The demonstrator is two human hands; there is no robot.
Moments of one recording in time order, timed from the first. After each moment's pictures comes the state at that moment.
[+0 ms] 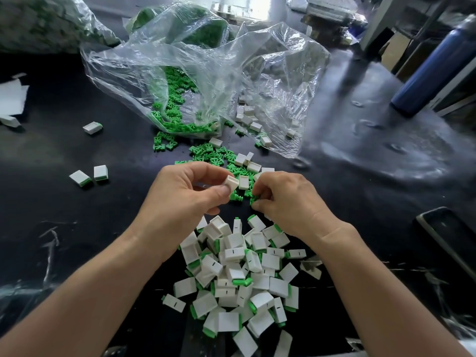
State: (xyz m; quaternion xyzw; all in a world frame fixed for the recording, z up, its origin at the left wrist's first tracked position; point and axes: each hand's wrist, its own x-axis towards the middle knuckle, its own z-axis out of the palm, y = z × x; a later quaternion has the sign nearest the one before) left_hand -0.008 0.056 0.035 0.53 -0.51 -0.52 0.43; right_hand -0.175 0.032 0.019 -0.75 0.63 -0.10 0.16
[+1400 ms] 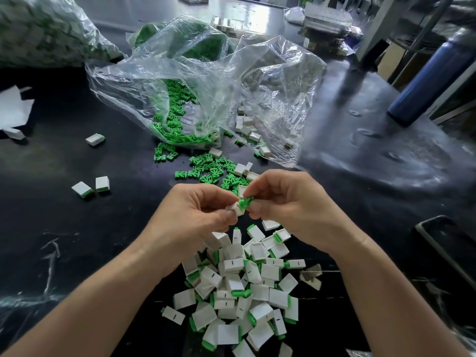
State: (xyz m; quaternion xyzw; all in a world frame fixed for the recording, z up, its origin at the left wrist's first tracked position) left_hand -0.010 0.058 0.034 0.52 -0.53 -0.56 0.37; right_hand -0.178 0.044 0.042 -0.68 0.49 -0.32 0.45
